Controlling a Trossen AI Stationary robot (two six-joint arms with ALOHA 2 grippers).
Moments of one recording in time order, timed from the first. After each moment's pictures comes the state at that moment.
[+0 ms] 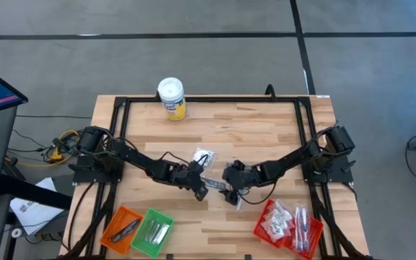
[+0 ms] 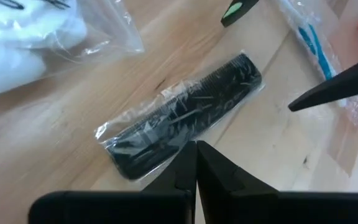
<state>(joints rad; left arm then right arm) -0.24 1.81 0.90 0.02 -0.24 -0.95 0.28 1.79 0.81 0.14 0.23 0.51</state>
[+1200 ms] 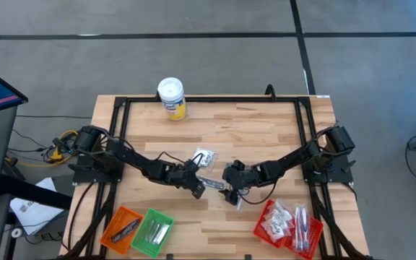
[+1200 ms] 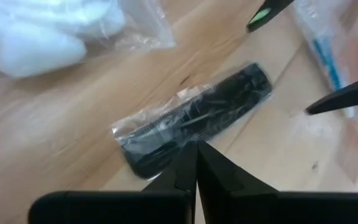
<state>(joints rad) -0.26 1.78 0.82 0.07 -0.28 -1.03 0.28 1.79 0.81 0.14 0.23 0.51</state>
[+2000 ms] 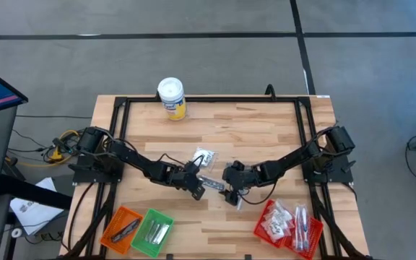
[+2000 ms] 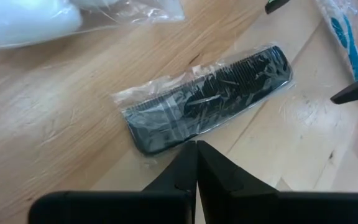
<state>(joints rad) -0.25 1.81 0.82 0.06 -0.25 -1.04 0.28 1.79 0.81 0.15 0.21 0.51</state>
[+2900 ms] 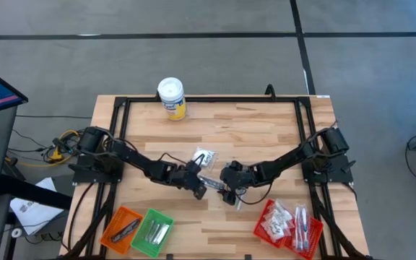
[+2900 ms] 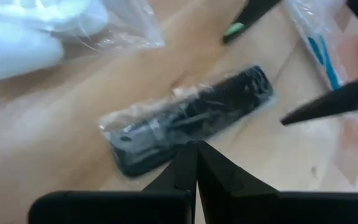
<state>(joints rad) -0.24 1.82 0.82 0.13 -0.27 -1.01 0.27 1.85 0.84 0.15 0.21 0.50</state>
